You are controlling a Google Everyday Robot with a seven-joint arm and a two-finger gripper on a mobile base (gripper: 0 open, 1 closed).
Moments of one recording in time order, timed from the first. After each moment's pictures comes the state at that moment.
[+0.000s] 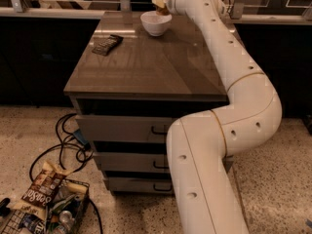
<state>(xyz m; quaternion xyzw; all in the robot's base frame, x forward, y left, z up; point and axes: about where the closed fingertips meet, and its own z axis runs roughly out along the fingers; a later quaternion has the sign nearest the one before) 0.999 -0.066 0.956 -0.19 0.72 0.11 0.65</state>
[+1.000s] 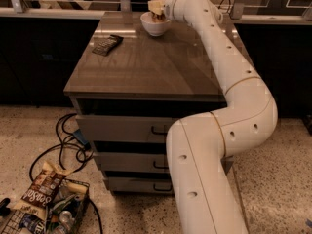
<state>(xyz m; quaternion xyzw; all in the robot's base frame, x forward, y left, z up) 1.000 -0.050 0.925 -0.18 0.74 0.16 0.63</state>
